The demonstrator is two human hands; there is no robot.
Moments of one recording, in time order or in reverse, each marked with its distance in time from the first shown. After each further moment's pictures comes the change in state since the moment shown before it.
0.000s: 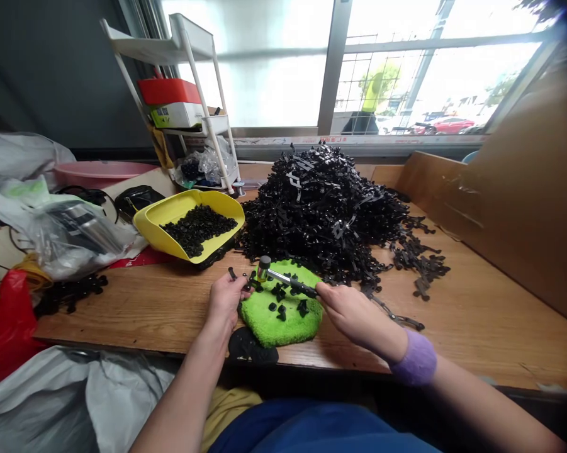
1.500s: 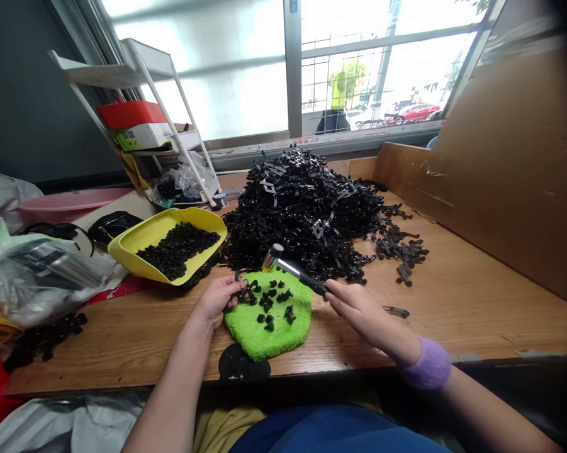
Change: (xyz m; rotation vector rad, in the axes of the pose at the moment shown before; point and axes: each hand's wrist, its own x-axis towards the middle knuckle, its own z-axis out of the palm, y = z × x) left_hand 0.026 0.024 0.006 0.366 -0.531 -0.094; right_hand -0.024 0.034 0.004 0.371 0.135 0.140
